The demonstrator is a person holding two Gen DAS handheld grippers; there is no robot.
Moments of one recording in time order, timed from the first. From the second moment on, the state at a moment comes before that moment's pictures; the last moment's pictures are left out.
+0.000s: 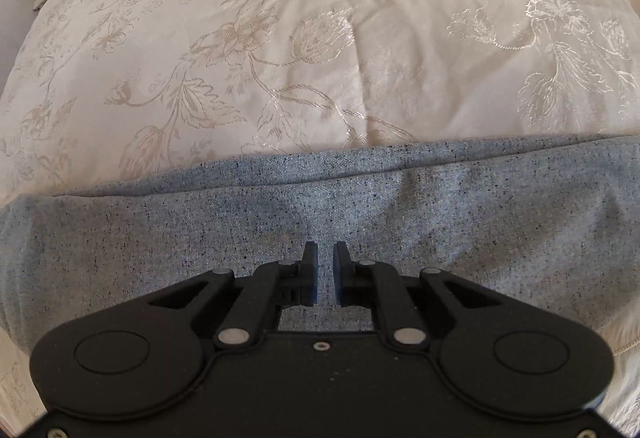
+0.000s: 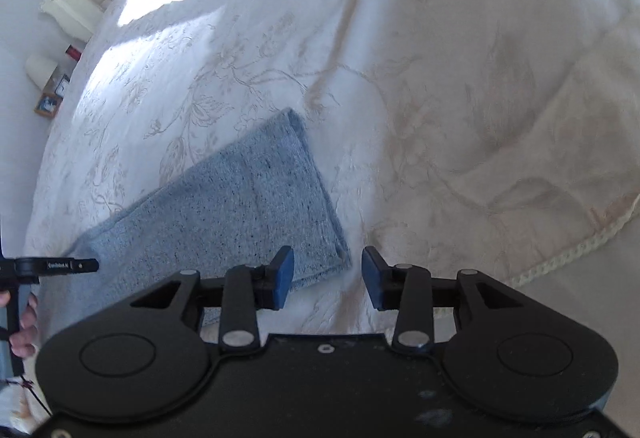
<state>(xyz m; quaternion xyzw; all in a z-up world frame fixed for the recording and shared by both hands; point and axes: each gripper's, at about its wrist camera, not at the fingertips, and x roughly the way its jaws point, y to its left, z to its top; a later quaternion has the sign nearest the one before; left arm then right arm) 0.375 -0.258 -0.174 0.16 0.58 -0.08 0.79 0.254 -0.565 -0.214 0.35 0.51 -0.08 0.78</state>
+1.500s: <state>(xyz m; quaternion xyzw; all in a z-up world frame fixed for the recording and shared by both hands) 0.350 -0.300 -0.171 0.06 0.60 -0.14 0.78 0.268 -0.553 -0.177 0.46 0.38 -0.07 0.80</state>
